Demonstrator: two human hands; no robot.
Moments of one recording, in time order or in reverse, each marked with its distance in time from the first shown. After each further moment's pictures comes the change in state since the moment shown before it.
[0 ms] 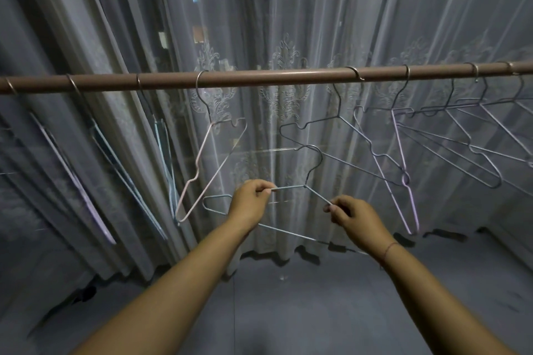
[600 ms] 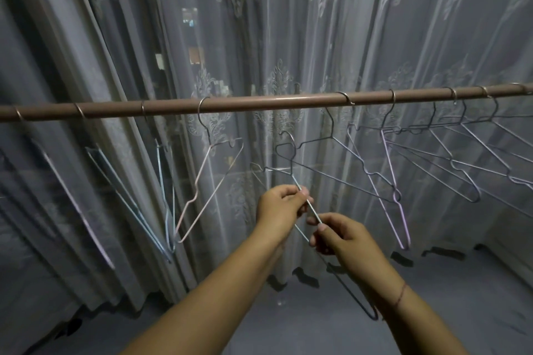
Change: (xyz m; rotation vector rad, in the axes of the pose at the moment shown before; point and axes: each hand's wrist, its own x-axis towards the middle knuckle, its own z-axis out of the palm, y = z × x) left_hand -0.026 0.079 0.019 -0.630 -0.120 -0.073; right_hand -0.036 -0.060 0.001 0.584 -0.017 -0.009
